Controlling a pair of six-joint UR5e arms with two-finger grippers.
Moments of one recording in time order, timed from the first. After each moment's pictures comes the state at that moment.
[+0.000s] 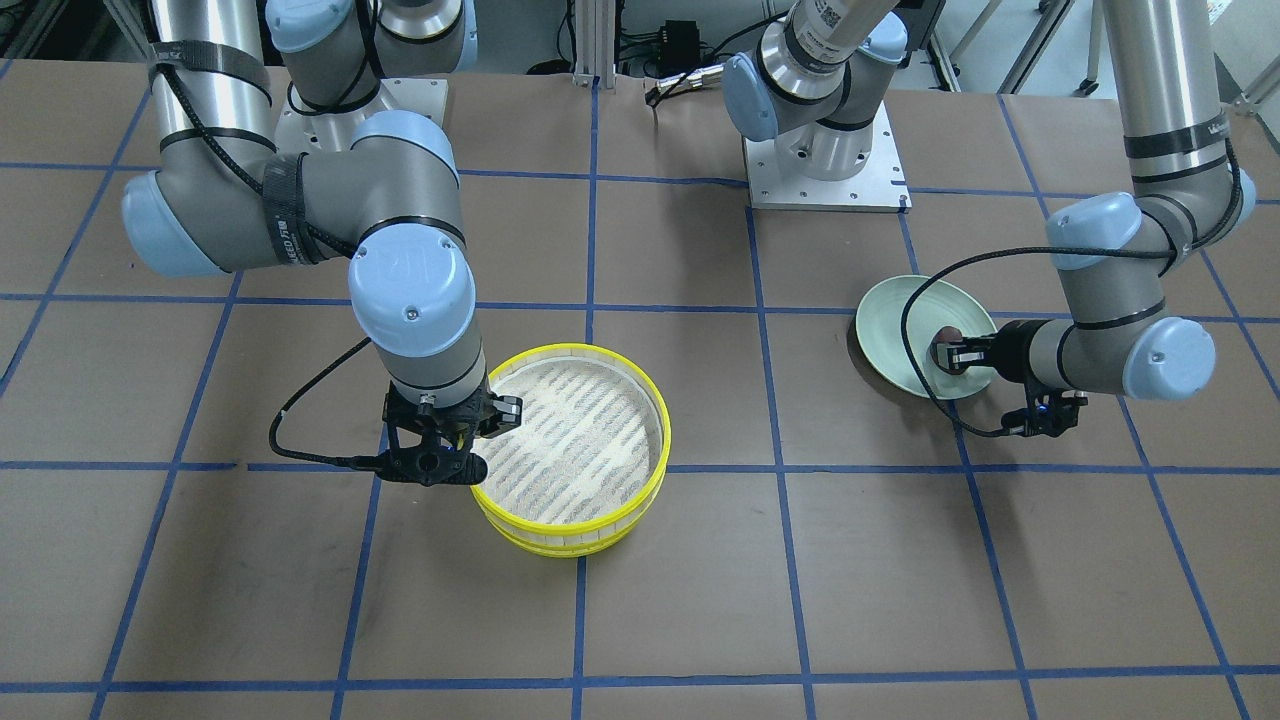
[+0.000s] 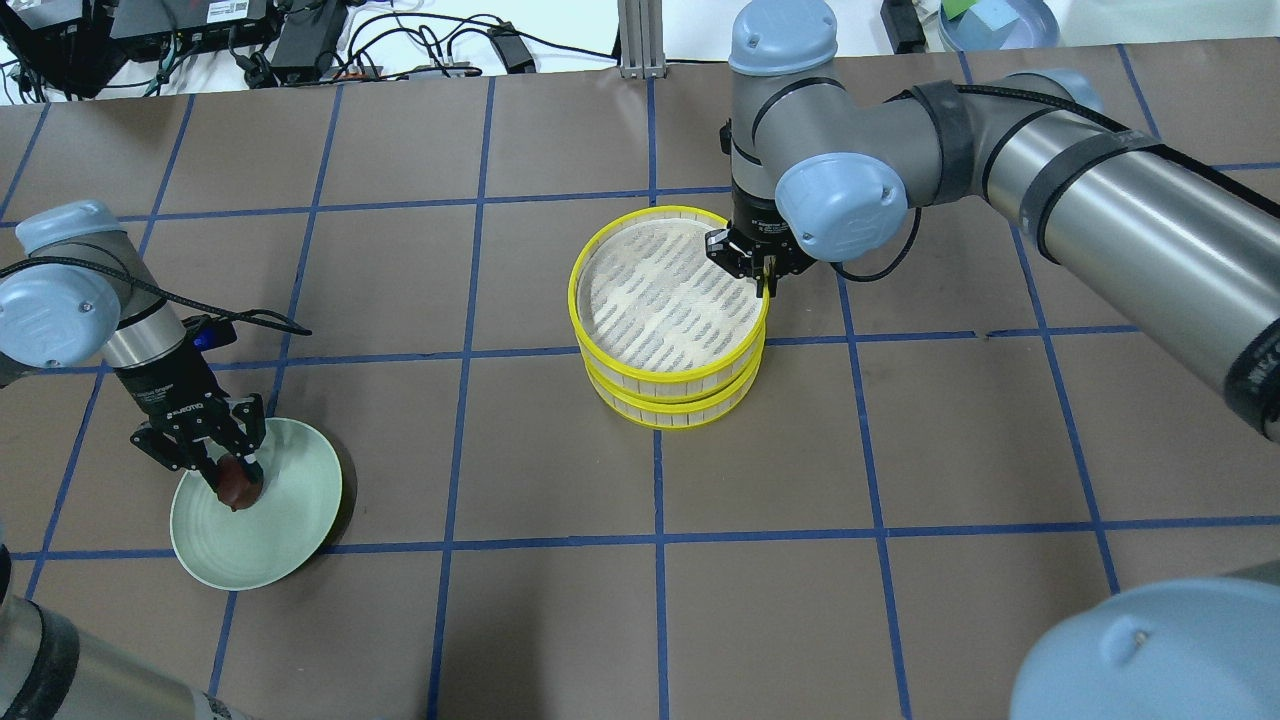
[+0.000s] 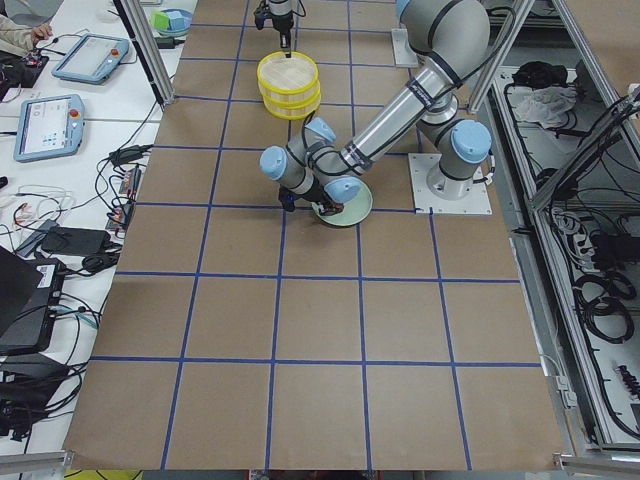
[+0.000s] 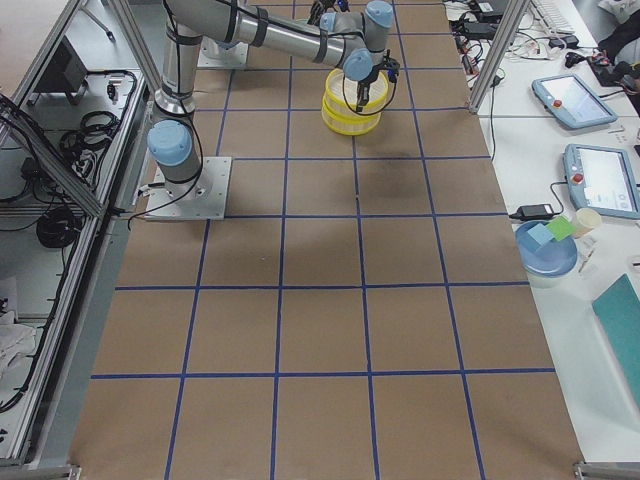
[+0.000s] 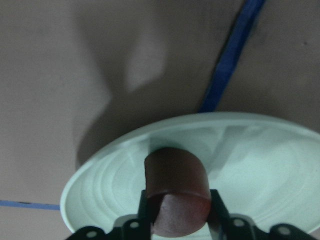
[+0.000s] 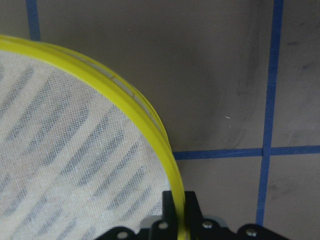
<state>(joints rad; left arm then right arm) -1.06 -1.95 -1.89 -1.45 1.71 0.25 1.78 -1.17 1.58 -1.90 -1.62 0.23</state>
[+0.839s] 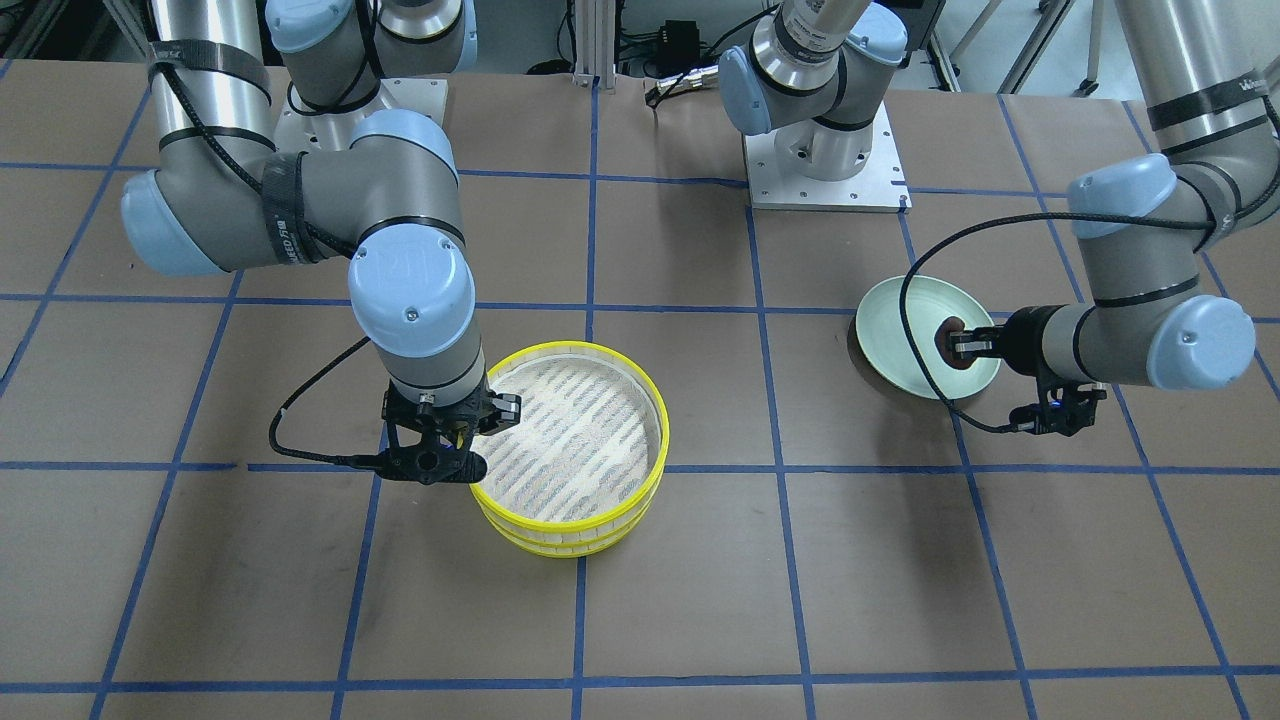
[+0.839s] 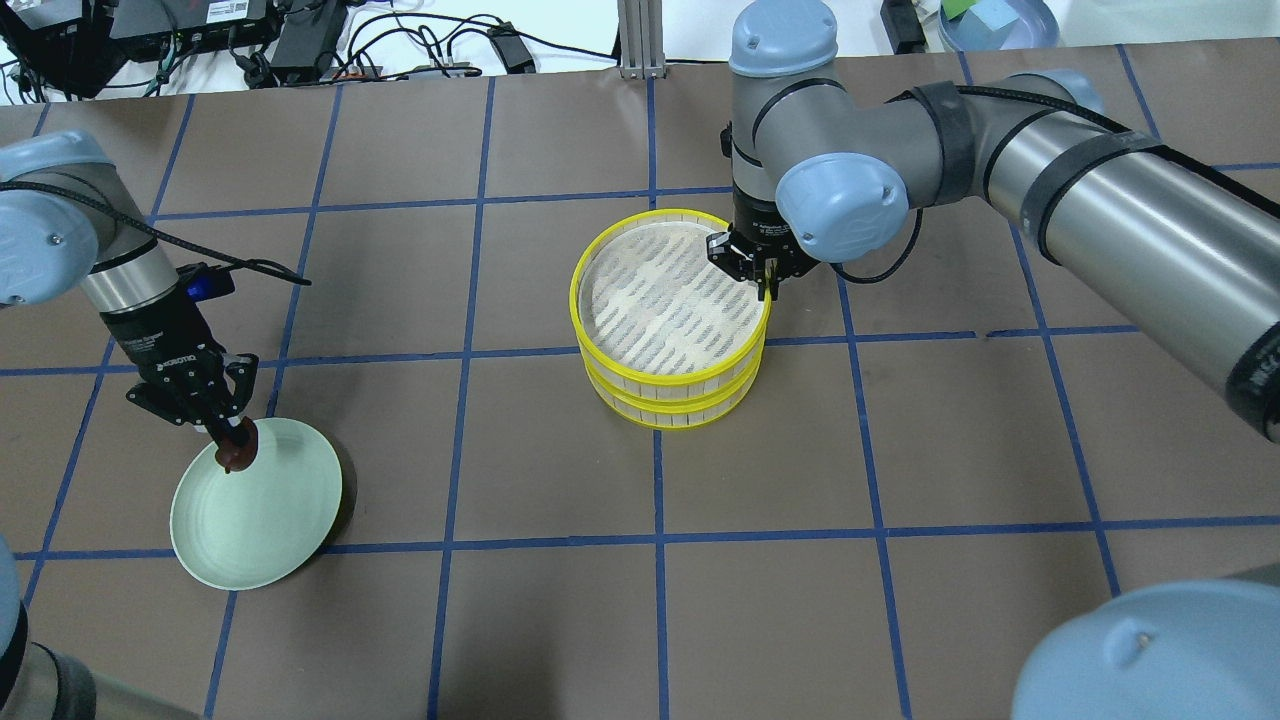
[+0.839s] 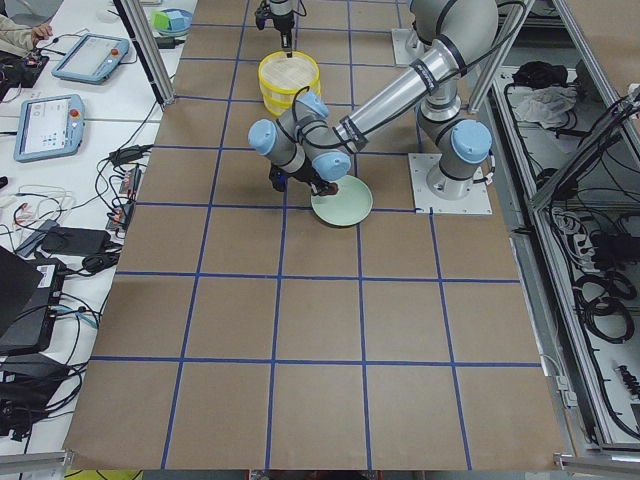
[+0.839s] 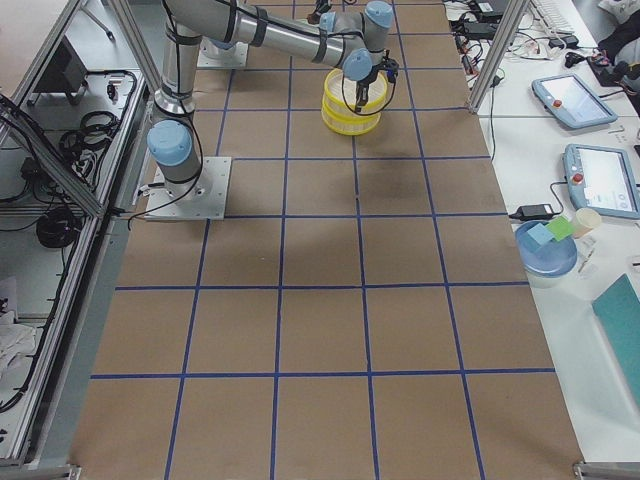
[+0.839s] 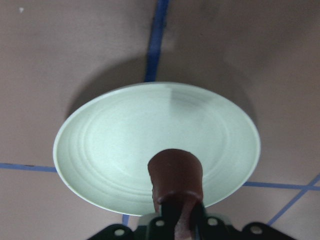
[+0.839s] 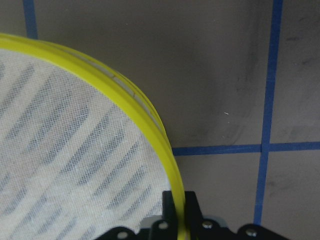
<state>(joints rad) -1.16 -1.88 -1.76 -1.62 1.67 0.21 1.78 -1.17 1.58 -1.89 -1.62 0.22</state>
